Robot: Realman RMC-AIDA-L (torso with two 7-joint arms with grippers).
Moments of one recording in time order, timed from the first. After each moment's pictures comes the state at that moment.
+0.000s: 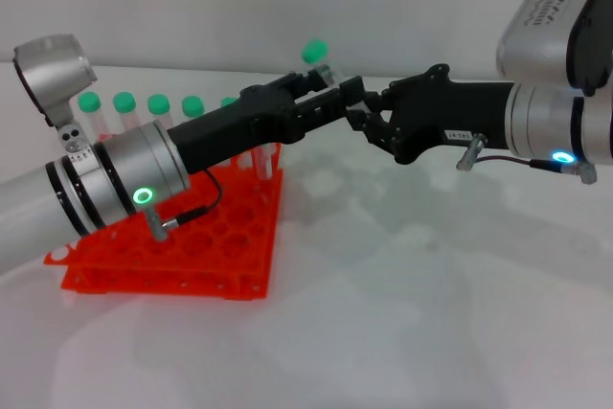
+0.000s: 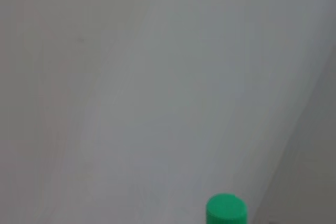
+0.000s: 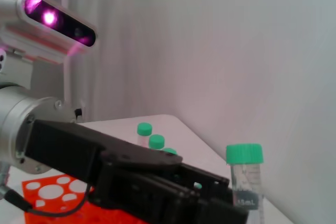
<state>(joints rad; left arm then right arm) -0.73 -1.97 1.89 0.17 0.33 1.32 -1.21 0.49 2.02 -1.61 -1.35 1.24 0.84 -1.13</state>
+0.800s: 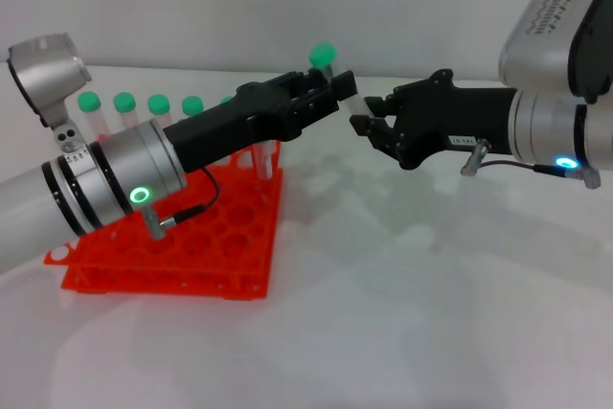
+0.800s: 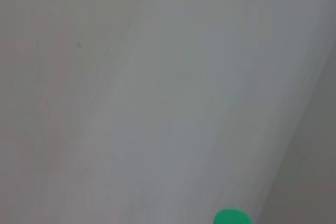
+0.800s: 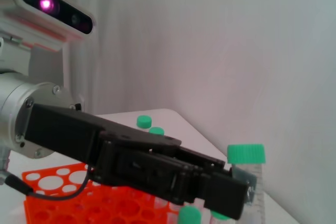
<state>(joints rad) -0.72 -1.96 1.88 0.18 0.33 1.32 -1.20 0.48 2.02 -1.61 -1.35 1.24 0.84 -1.14</state>
